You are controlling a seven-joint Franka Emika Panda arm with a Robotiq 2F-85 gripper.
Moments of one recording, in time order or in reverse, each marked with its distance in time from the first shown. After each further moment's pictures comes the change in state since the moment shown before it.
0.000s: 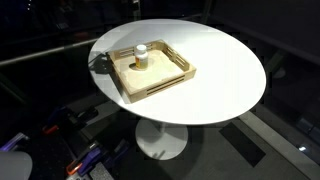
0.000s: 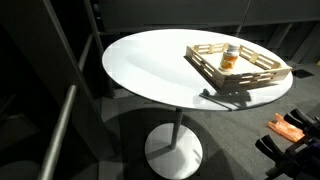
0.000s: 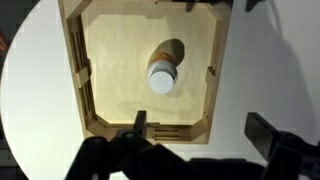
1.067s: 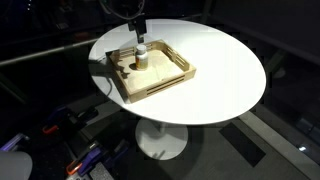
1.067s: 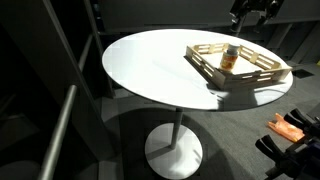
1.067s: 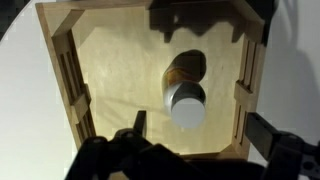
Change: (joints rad) arm -0.012 0.095 -0.052 -0.128 0.056 0.193 -0.022
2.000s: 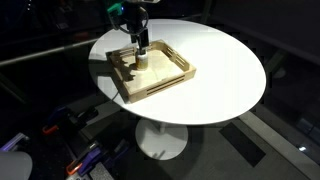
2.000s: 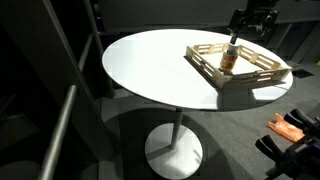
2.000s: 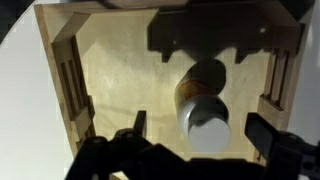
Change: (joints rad) arm 0.002 0.084 -0.015 0.004 -0.026 0.022 0.000
